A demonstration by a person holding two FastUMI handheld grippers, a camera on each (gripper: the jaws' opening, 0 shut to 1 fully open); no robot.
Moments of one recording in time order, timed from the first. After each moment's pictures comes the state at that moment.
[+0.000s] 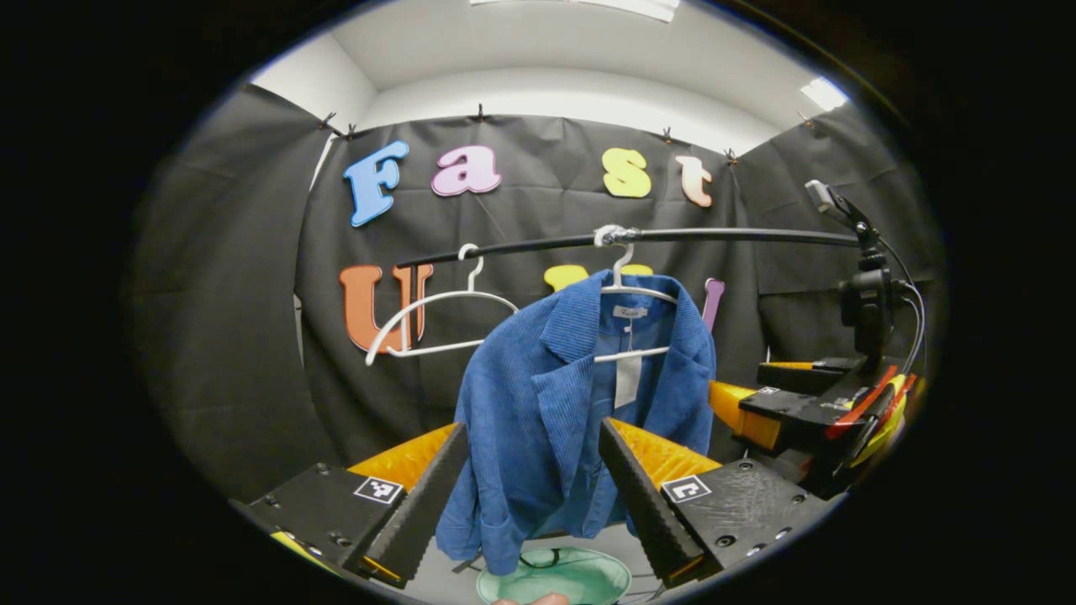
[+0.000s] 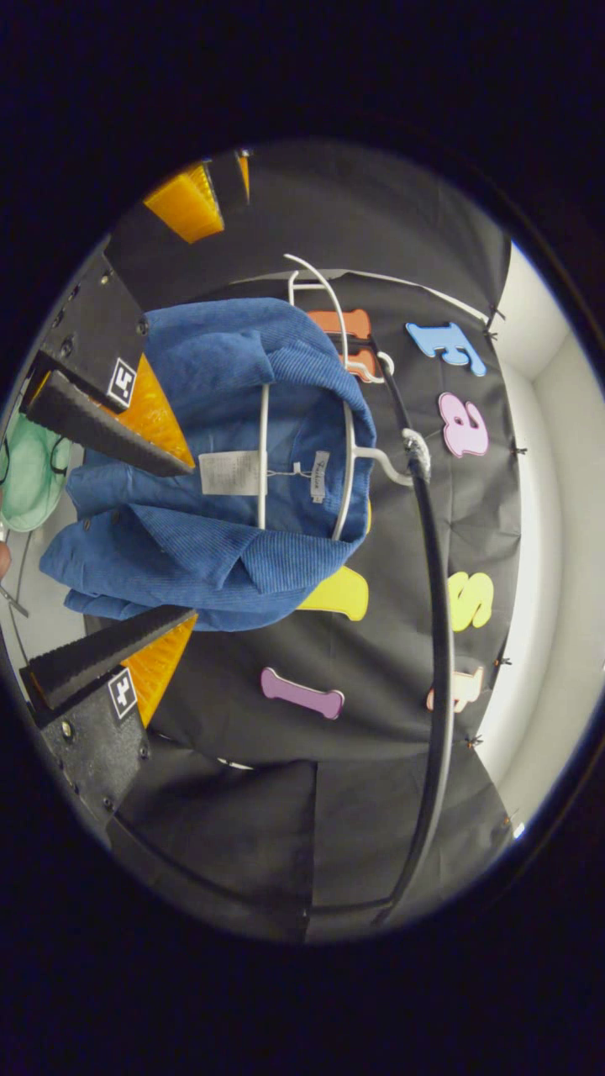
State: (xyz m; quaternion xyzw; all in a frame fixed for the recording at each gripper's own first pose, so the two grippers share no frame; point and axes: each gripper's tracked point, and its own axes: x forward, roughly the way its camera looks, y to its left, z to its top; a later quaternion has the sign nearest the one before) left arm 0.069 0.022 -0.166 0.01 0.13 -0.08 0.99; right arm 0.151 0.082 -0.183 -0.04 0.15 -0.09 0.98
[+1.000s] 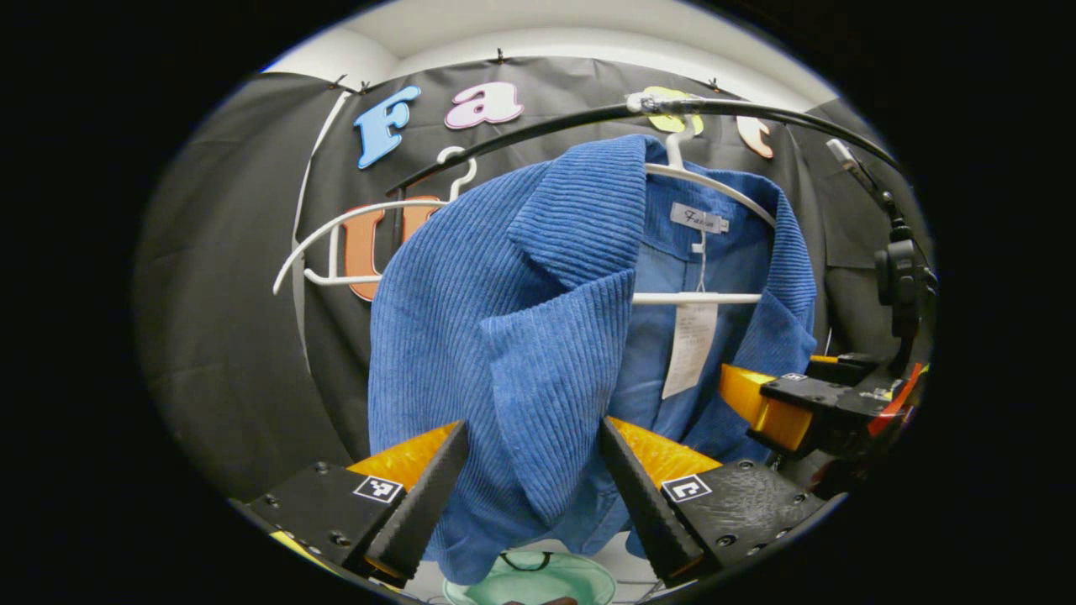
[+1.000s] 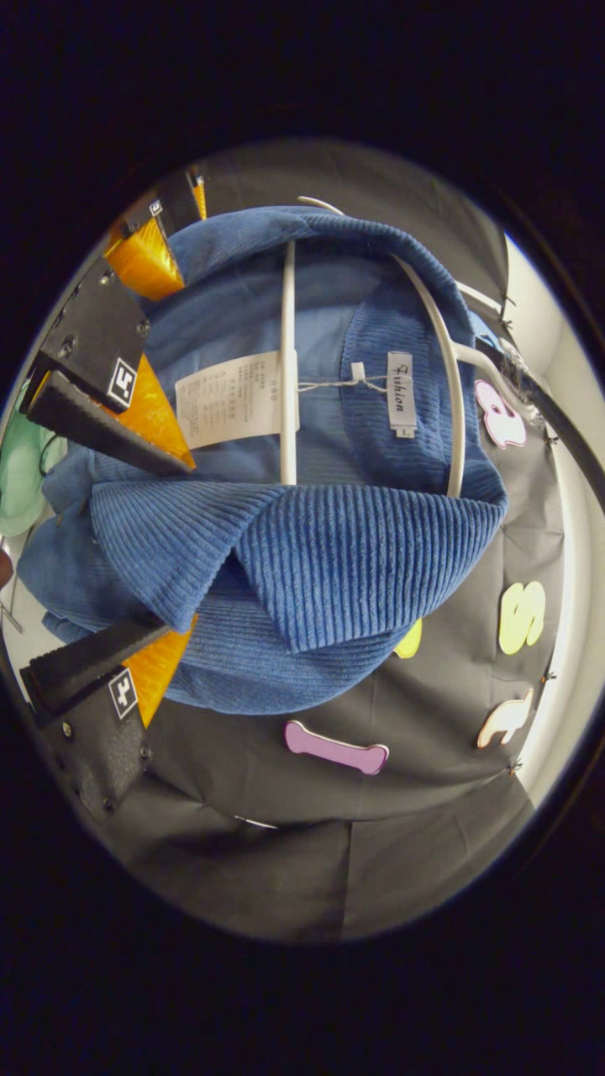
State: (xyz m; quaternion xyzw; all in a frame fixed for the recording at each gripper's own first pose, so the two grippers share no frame) left arm 0.187 -0.008 -0.269 0.00 0.19 0.00 0.98; right arm 0.273 0.041 -0.251 -0.02 0.19 -0.05 0.98
